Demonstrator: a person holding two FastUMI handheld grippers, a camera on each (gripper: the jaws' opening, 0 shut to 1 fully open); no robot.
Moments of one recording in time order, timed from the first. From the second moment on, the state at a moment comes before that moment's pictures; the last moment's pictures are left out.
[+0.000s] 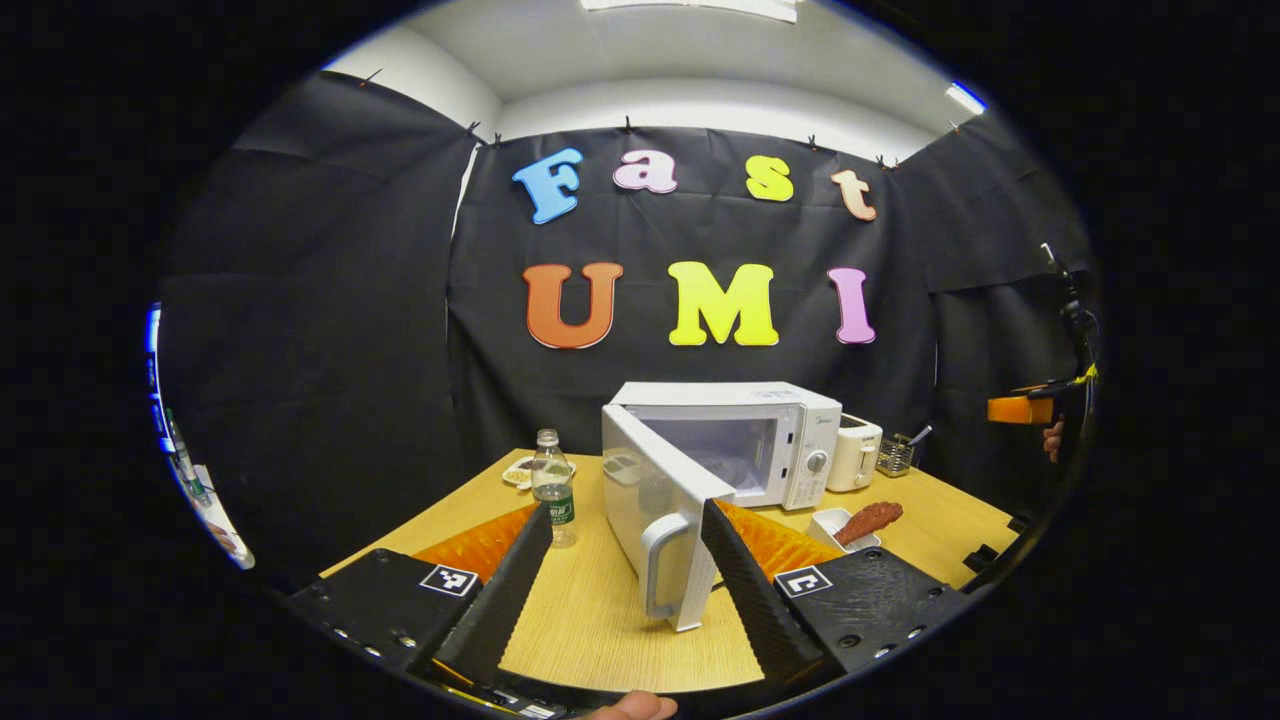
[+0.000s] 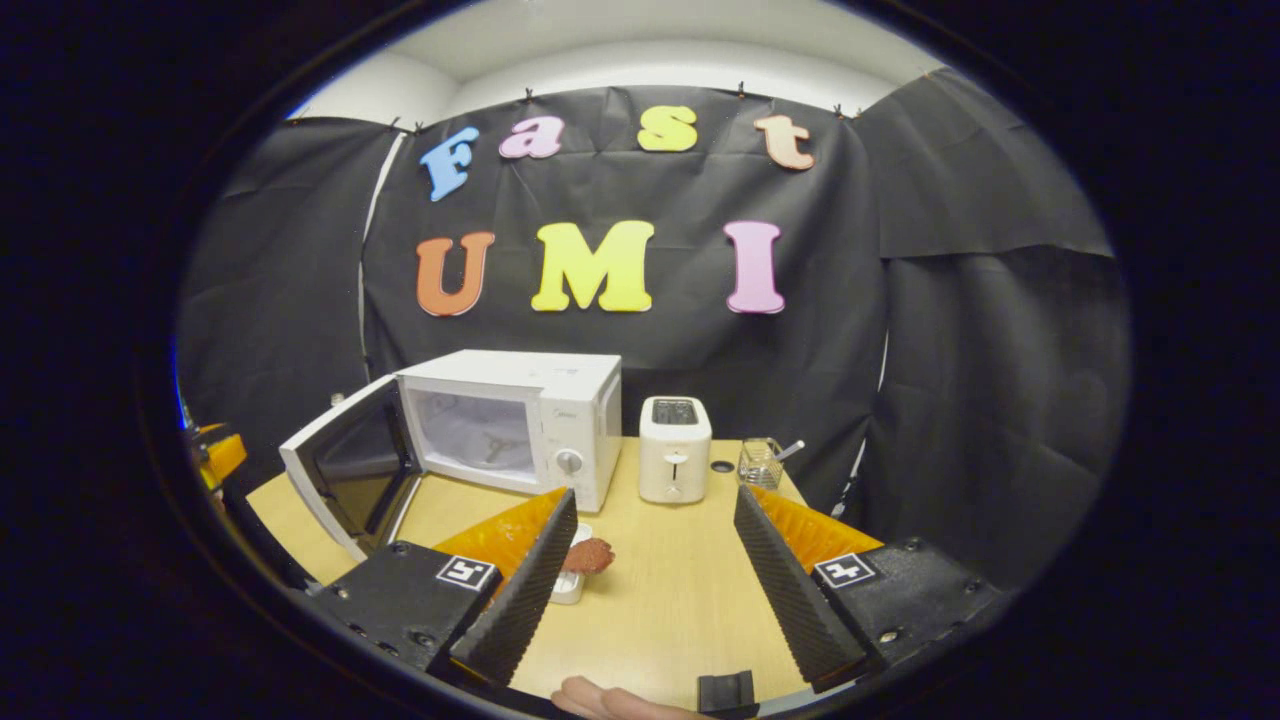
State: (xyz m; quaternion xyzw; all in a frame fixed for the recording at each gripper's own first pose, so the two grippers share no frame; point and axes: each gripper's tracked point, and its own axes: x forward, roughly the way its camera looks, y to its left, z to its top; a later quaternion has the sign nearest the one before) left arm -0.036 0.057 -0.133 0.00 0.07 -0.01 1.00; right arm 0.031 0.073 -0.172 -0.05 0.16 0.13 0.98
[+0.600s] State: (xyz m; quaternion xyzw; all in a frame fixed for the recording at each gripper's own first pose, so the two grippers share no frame) left arm 0.038 0.045 -0.056 0.01 0.00 0.02 1.00; right arm 0.120 0.120 -0.311 0.03 0.40 0.25 0.88
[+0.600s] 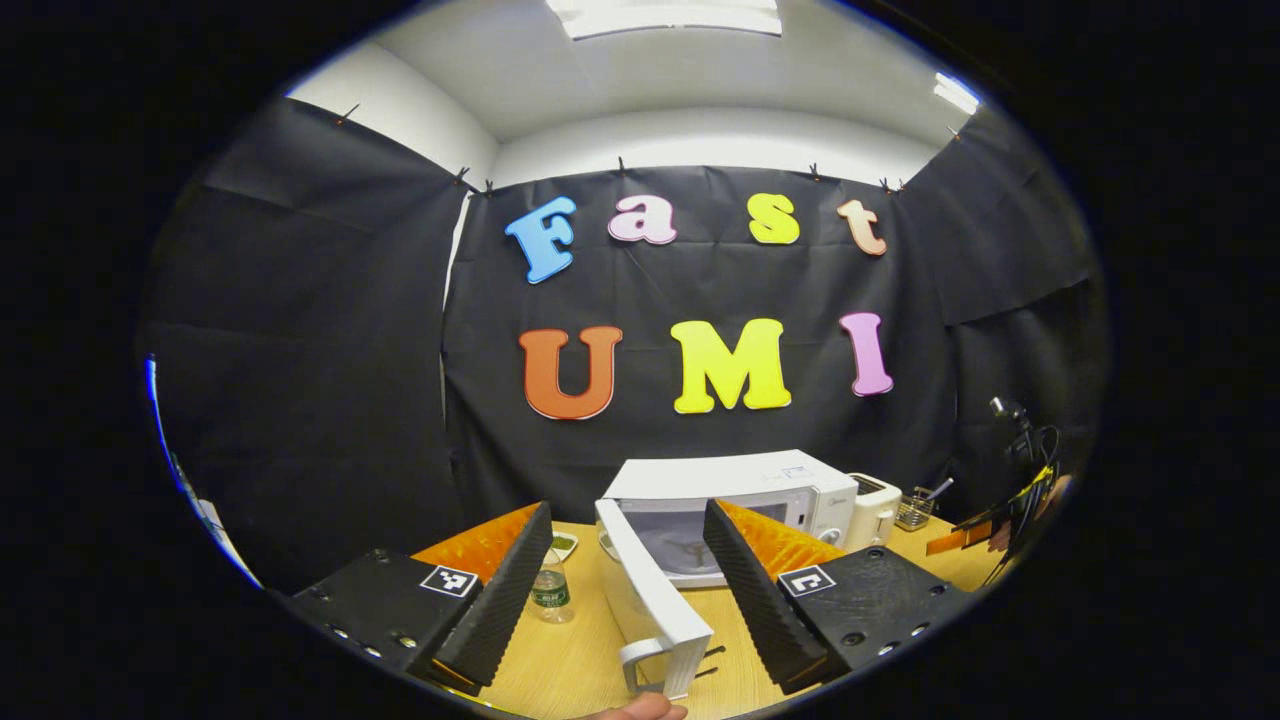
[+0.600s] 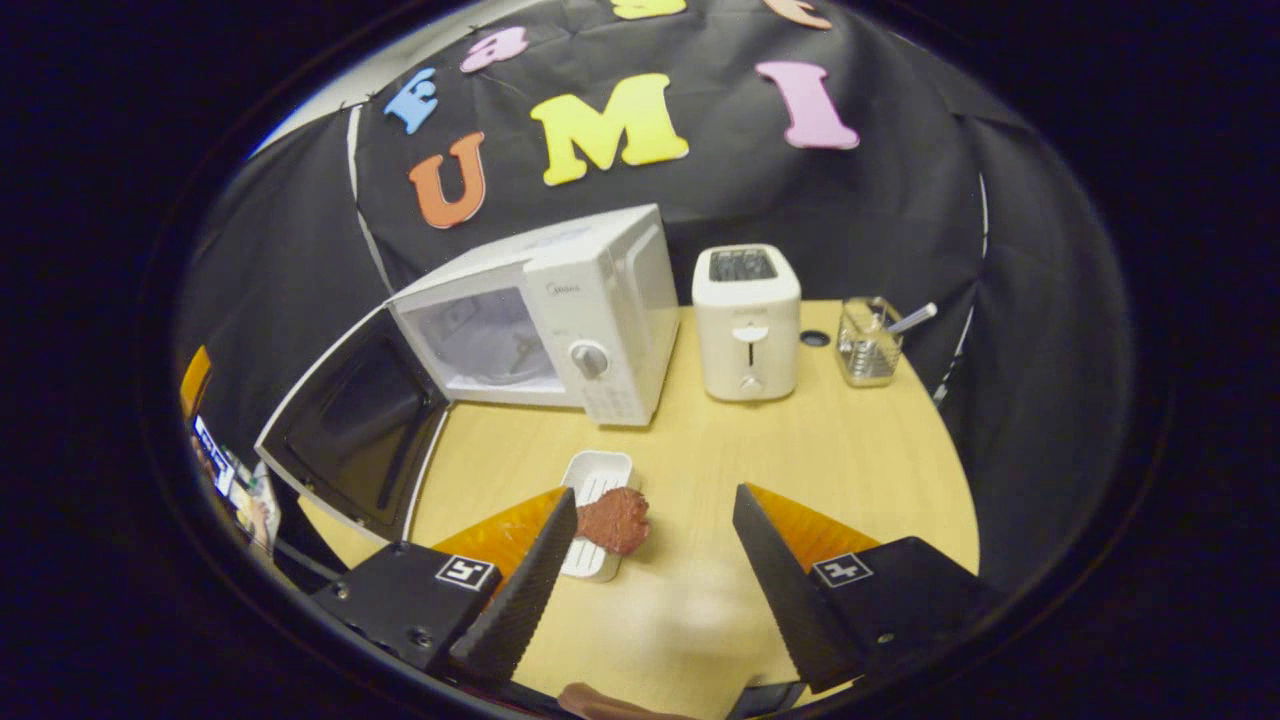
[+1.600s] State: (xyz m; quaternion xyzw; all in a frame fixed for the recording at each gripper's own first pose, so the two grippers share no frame) left arm 0.034 0.030 -0.072 0.02 0.00 0.02 1.00; right arm 0.092 0.146 -0.333 0.13 0.47 0.34 0.81
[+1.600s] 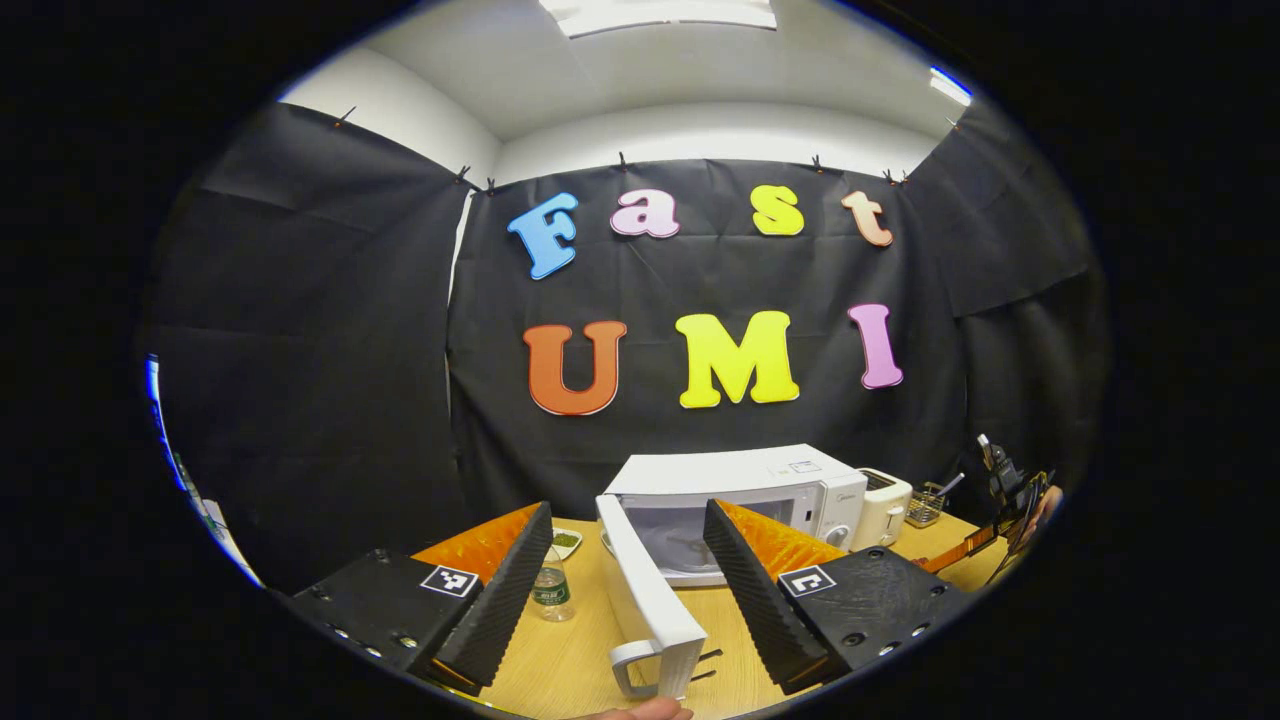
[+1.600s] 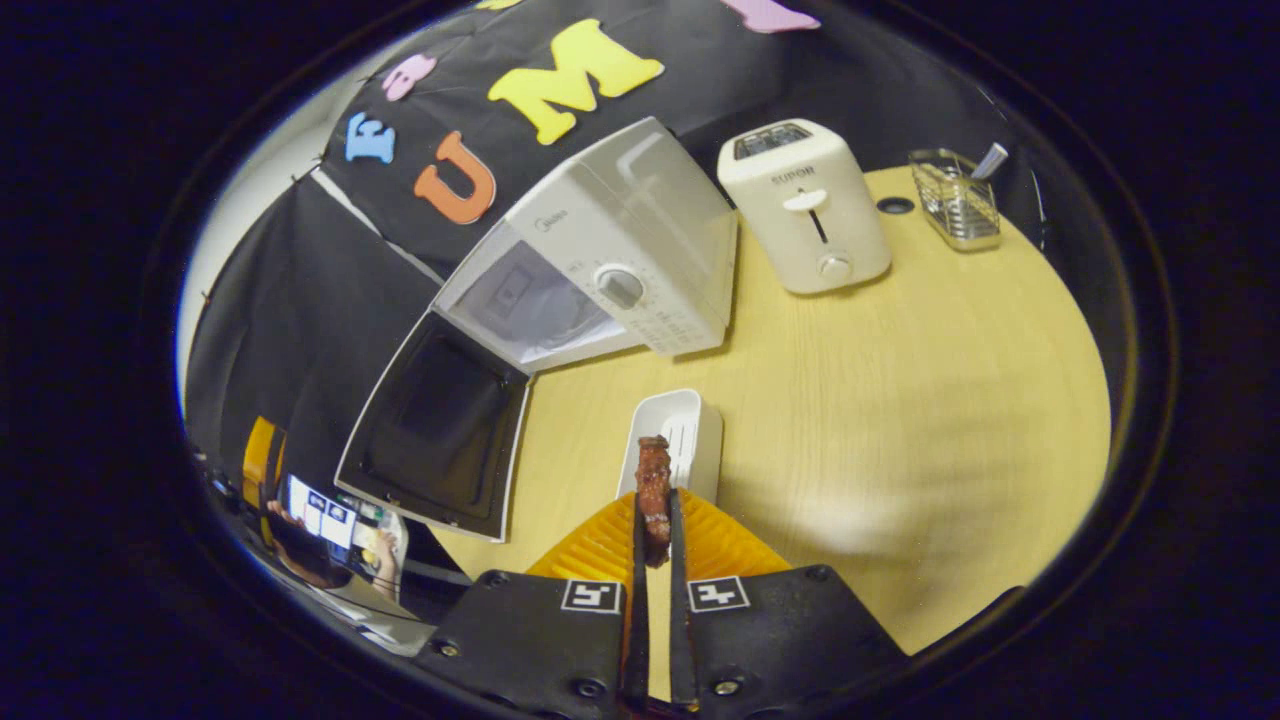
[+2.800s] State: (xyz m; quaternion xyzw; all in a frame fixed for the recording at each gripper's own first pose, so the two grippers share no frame) left arm 0.021 0.051 -0.101 0.00 0.01 -0.03 1.00; right arm 0.137 0.331 -0.293 -0.07 0.20 0.27 0.94
